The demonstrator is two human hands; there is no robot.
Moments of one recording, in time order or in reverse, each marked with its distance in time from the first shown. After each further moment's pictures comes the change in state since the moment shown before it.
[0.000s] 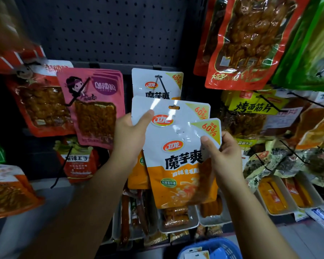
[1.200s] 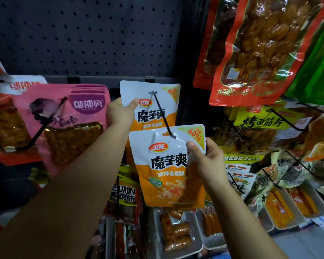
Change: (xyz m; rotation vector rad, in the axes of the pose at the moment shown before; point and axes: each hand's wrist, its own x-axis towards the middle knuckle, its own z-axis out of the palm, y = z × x) left_hand 0.185 -0.051 0.022 0.369 0.208 -0.069; right_hand 0.069 0.046 0.040 0.001 0.017 0.158
